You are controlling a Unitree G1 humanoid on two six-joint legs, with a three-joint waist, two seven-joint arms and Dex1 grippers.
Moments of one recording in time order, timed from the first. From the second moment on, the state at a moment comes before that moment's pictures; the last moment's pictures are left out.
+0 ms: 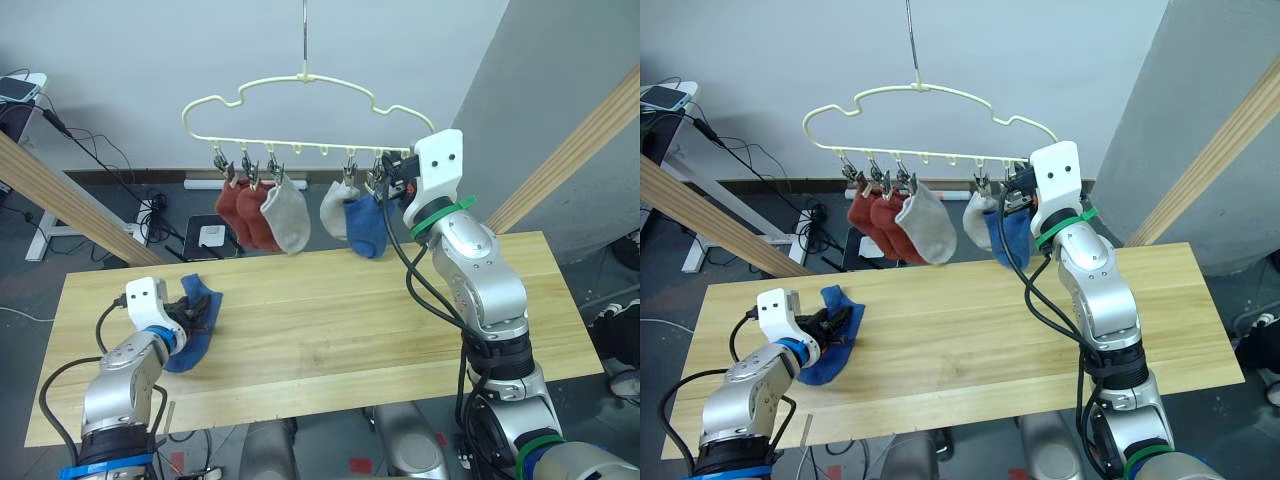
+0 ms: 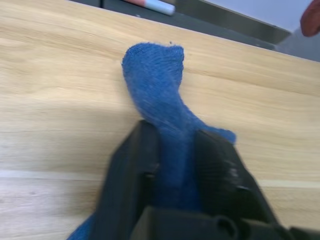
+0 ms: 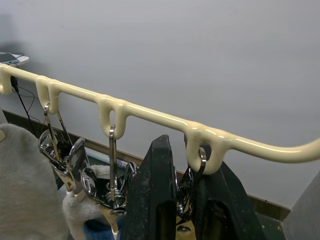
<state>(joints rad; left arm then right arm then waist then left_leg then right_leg) -0.10 0.46 0.30 0.12 -0.31 0.50 -0.46 -0.64 -0.11 0.08 -0.25 0.06 0.56 0.16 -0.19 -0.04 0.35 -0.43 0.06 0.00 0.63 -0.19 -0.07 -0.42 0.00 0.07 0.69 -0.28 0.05</state>
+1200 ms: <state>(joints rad) -0.56 0.08 -0.14 0.02 -0.35 0.45 -0.63 -0.66 -0.07 0.02 -0.31 0.14 0.69 0.13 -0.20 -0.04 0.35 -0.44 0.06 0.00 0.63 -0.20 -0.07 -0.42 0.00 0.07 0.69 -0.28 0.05</state>
